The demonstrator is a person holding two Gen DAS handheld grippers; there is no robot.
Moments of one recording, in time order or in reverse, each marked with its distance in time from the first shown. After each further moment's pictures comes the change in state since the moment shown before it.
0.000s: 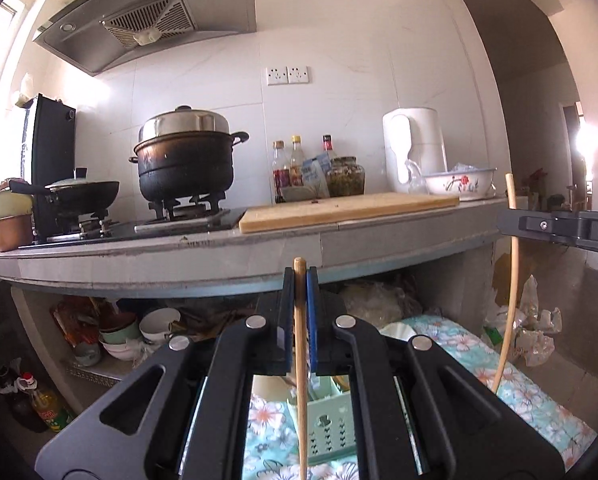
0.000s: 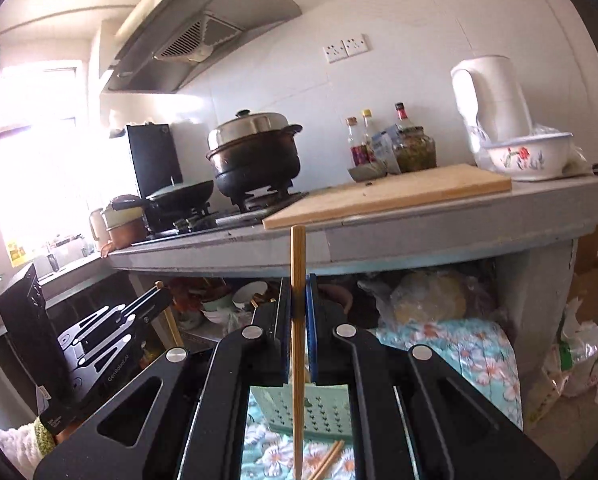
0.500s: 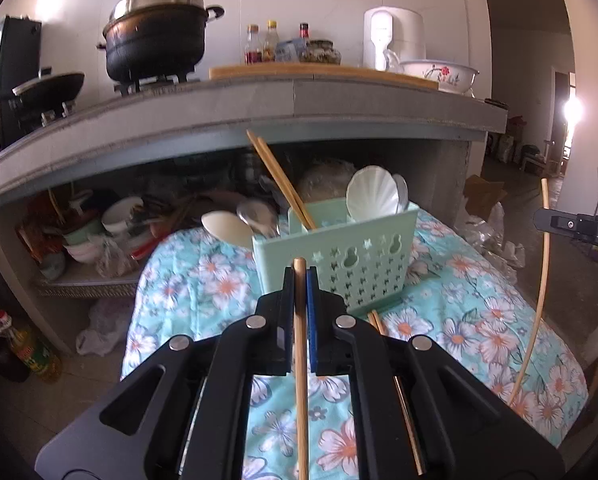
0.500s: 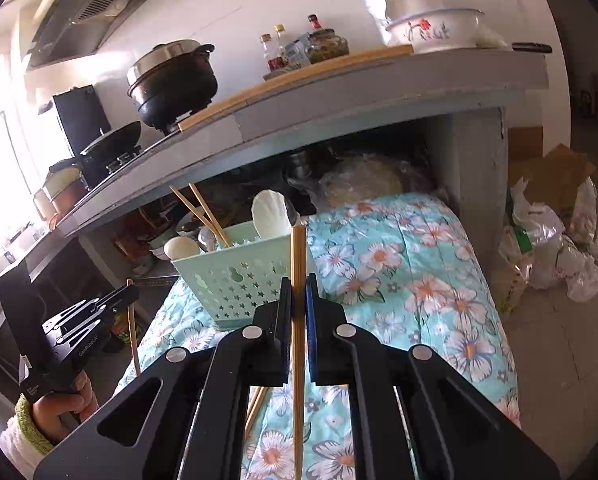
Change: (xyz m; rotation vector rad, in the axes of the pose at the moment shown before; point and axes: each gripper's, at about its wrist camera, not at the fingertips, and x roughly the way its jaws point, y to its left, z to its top) left arm 0.000 0.005 -0.100 -0.018 0.358 -0.121; right arm -0.027 -0.046 -0.104 0.170 0.260 -0.220
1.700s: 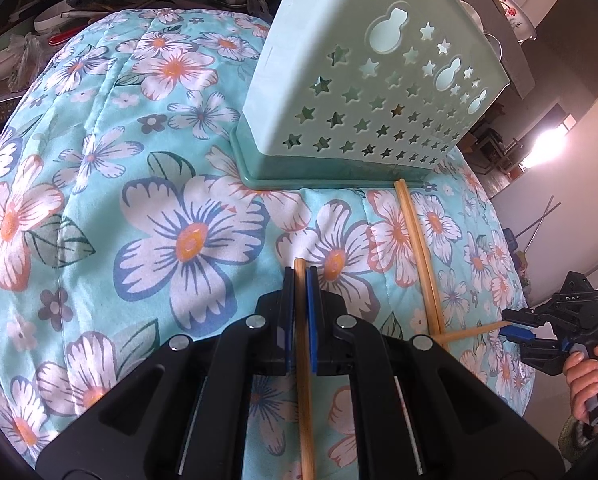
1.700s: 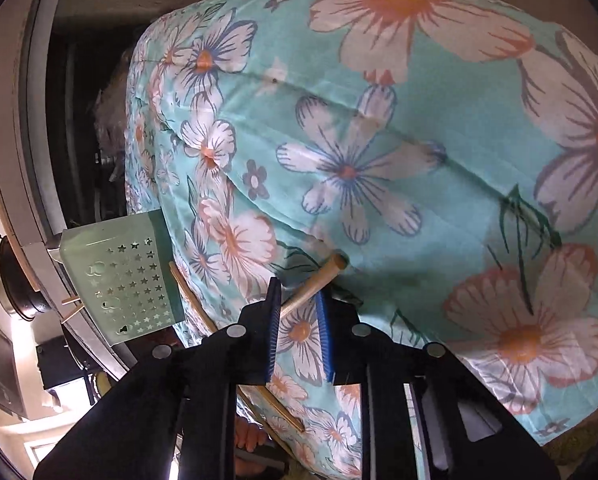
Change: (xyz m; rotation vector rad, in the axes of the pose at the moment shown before) left arm 0.135 0.050 -0.120 -0.342 0.507 -0.359; right arm 0.060 -0.140 -0.167 1.255 0.478 -0.081
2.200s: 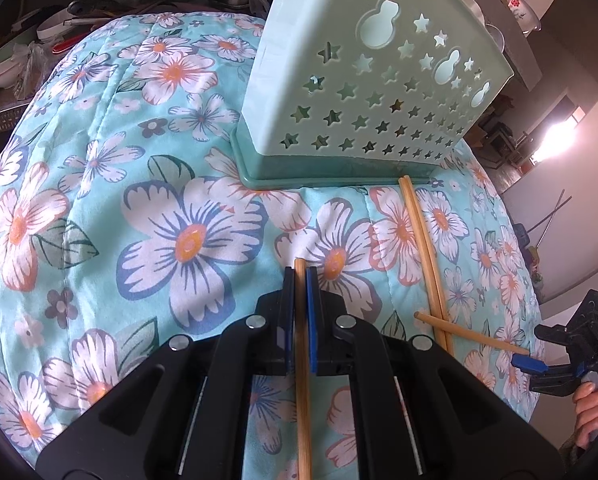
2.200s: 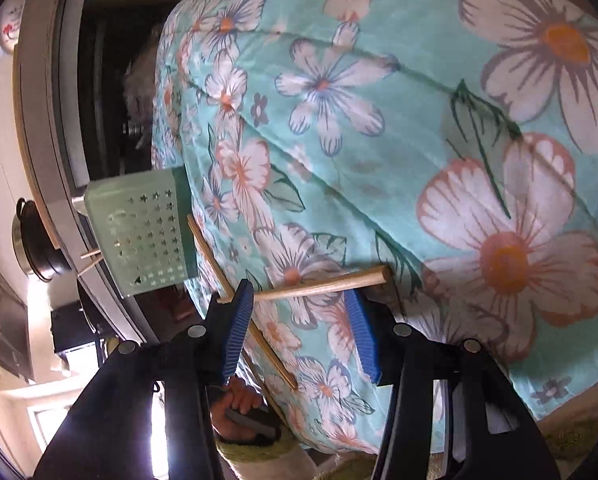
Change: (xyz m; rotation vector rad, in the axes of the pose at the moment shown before) left arm 0.005 -0.012 0.002 0.021 0.009 0.051; right arm -0.016 -0.017 -0.040 -0.059 0.045 0.099
